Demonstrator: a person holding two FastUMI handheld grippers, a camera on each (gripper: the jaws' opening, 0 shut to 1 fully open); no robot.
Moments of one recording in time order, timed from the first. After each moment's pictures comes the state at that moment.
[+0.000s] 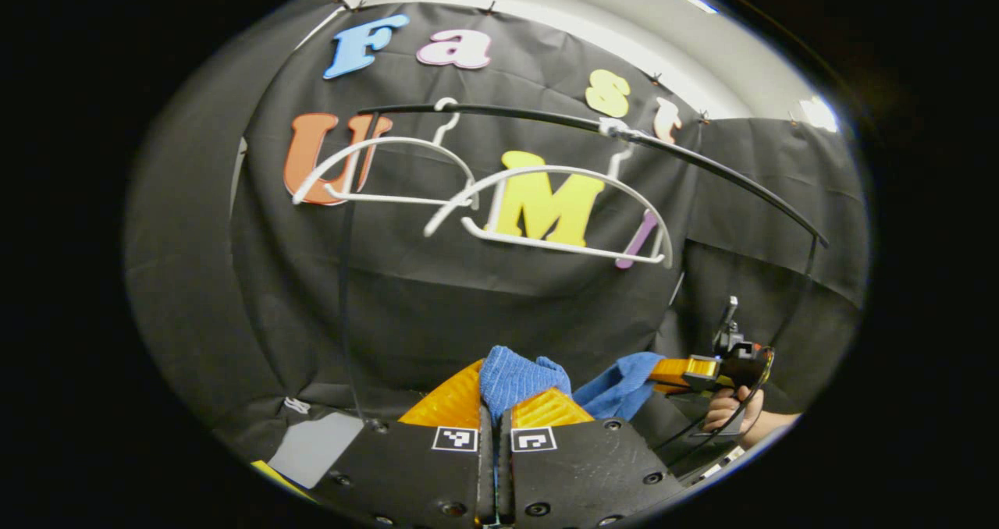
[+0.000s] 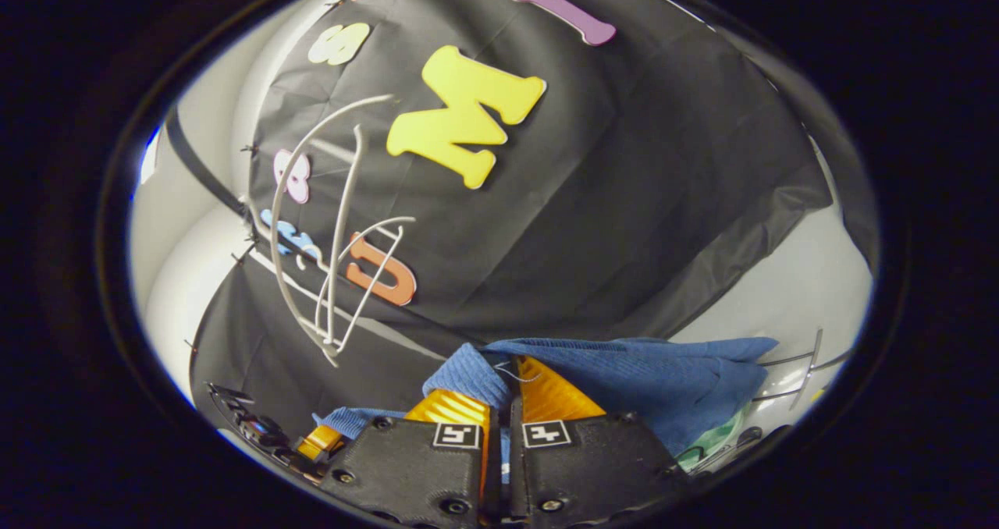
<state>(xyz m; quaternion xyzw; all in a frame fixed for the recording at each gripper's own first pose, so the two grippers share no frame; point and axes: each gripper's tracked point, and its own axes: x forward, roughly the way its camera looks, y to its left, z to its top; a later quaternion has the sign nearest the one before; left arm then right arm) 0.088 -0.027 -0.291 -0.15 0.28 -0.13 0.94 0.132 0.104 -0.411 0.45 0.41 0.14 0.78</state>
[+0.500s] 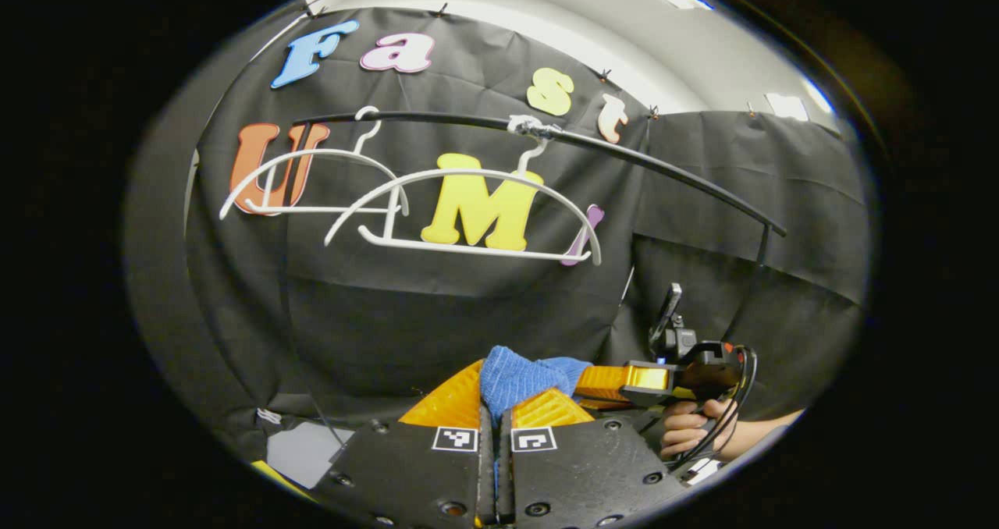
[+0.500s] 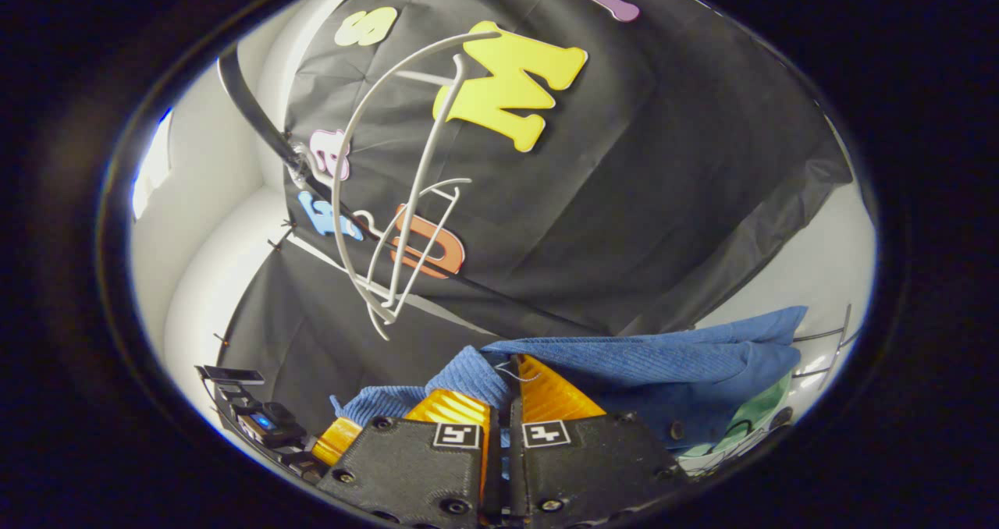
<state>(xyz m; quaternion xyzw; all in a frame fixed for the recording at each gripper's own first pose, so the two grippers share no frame) 0.081 -0.083 -0.263 -0.16 0.26 -0.21 0.93 0.106 0.177 -0.363 0.49 0.41 0.21 0.74</state>
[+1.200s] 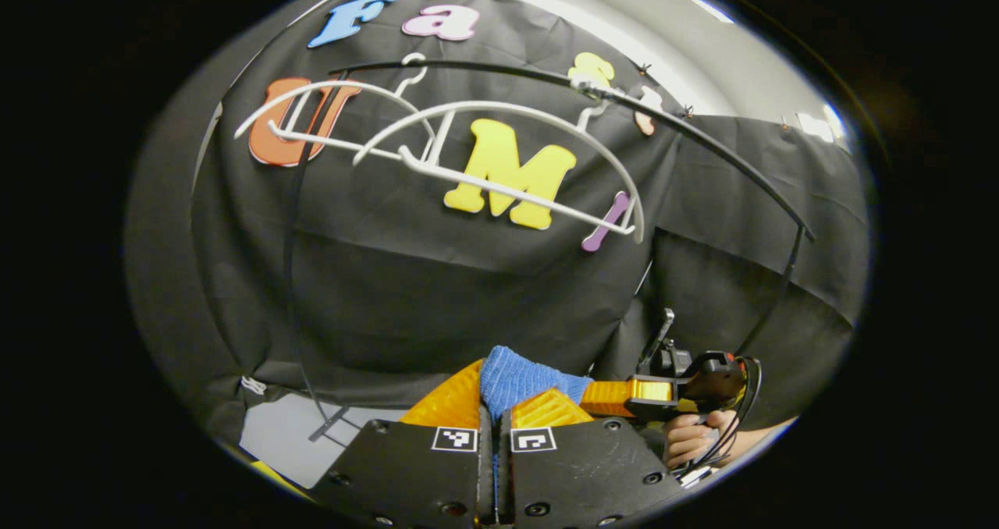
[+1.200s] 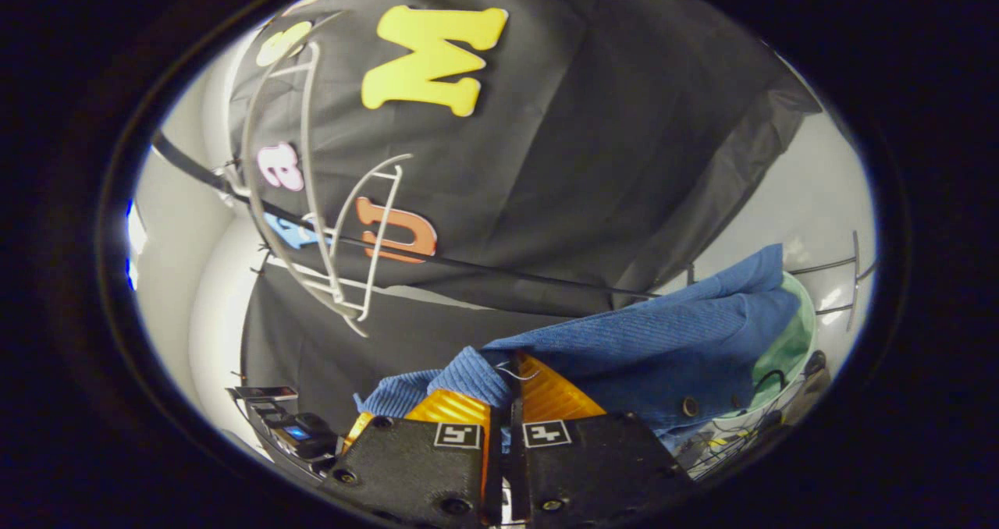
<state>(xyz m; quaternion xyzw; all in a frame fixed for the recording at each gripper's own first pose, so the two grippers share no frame) 0.079 -0.070 -0.350 -0.20 0.32 -0.17 0.91 0.092 0.182 -0.459 0.53 0.50 0.16 0.67</state>
